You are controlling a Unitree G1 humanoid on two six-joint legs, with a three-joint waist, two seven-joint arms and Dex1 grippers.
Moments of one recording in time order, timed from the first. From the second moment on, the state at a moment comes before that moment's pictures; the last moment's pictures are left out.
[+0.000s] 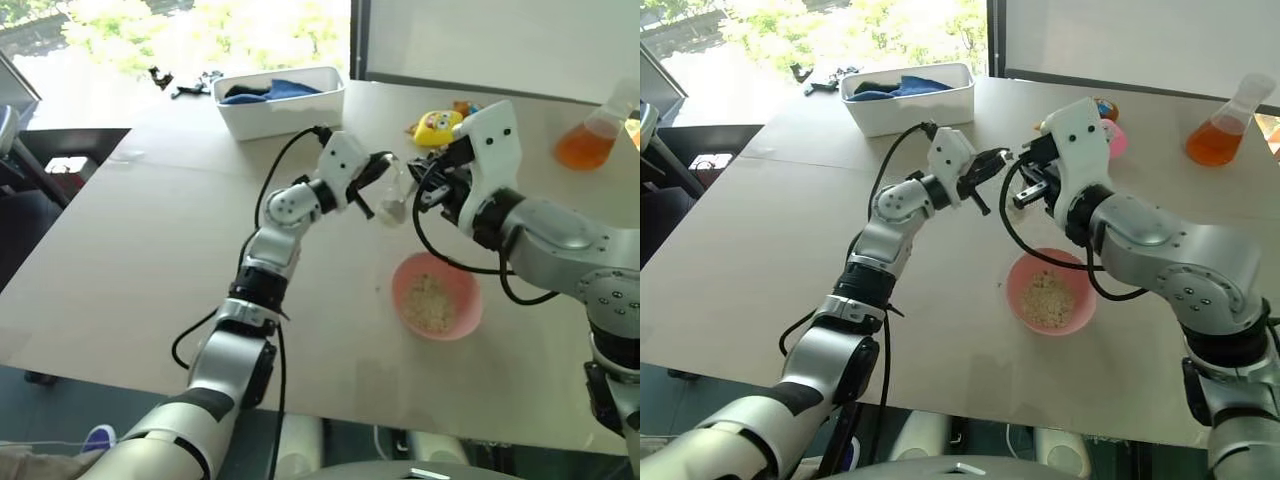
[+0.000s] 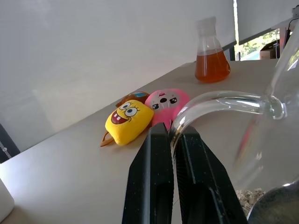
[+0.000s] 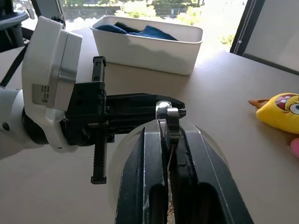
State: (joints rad) left arm -0.86 0.19 -0.10 0.52 -0.05 -0.15 -0.69; right arm -0.69 -0.57 0.06 -0.60 1.12 1.02 -0.32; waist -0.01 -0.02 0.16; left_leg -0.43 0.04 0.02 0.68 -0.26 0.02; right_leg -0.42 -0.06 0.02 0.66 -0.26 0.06
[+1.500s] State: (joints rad) left arm -0.85 0.19 -0.09 0.50 -0.05 -0.13 -0.67; right arm -0.70 -0.59 -0.13 -0.50 1.60 0.89 -0.66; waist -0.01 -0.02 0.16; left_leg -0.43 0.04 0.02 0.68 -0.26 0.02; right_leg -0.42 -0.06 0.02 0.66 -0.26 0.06
